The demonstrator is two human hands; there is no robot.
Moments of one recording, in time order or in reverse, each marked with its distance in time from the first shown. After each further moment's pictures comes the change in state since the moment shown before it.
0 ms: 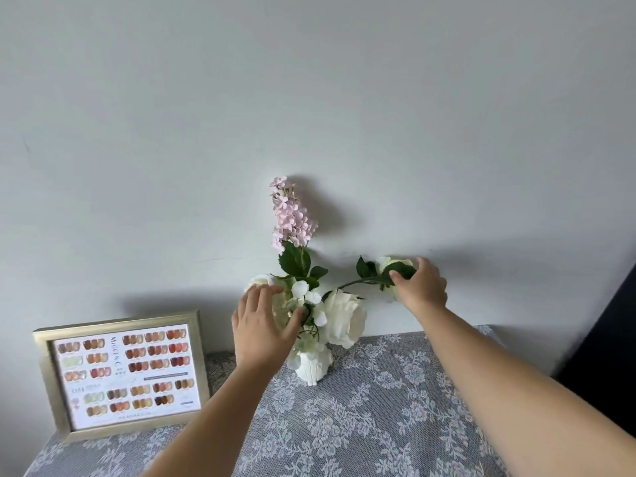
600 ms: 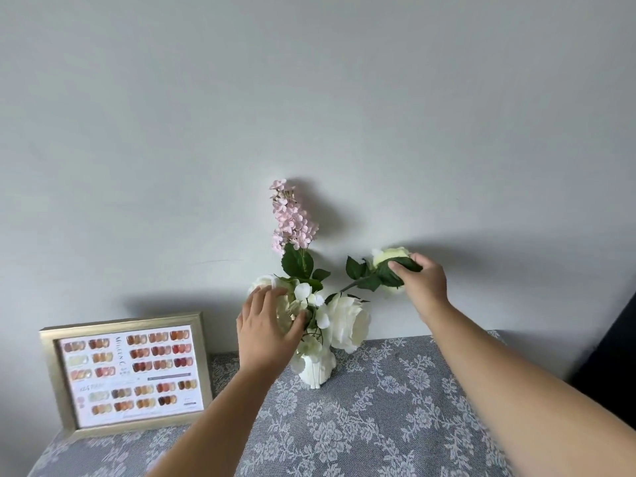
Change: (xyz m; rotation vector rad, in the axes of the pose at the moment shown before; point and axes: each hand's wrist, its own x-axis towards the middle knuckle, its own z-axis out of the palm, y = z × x) left_hand 0.002 -0.001 0.008 0.019 -0.012 -0.011; right_hand 0.007 -0.004 0.001 0.545 -0.049 -0.142
